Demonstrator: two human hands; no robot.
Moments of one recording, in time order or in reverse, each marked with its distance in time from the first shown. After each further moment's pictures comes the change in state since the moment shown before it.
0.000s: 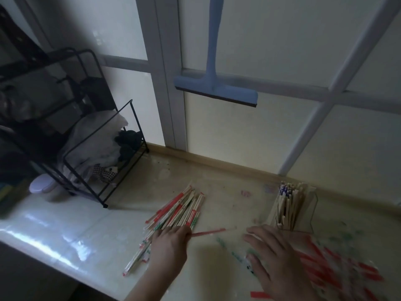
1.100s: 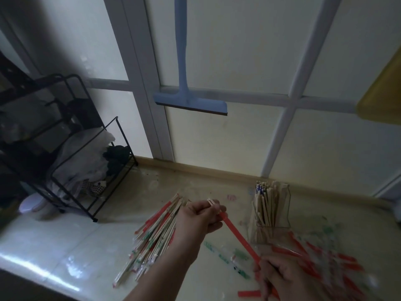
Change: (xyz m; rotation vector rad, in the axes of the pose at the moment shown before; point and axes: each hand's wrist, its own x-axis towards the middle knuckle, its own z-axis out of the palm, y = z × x) left_hand 0.049 0.148 -0.079 -1.416 -0.118 -0.586; right_hand -0.024 -0.028 -0.078 0.850 -0.284 0.818
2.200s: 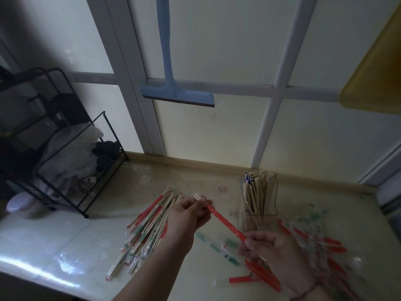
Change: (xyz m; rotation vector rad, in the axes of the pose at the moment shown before) left_hand 0.012 -0.024 0.000 -0.117 0.044 -0.077; right_hand 0.015 0.003 -0.002 0.474 0.177 0.142
